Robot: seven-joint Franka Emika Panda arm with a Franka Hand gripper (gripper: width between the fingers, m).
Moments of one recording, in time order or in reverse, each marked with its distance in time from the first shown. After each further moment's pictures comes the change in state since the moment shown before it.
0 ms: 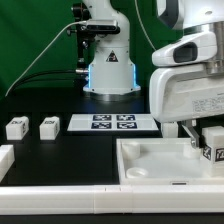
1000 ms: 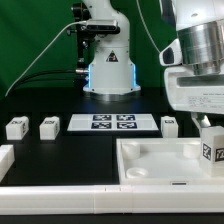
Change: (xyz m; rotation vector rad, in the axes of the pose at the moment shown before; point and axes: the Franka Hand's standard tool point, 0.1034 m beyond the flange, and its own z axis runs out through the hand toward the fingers) arm 0.004 -0.001 -0.002 0.076 -0.043 1.203
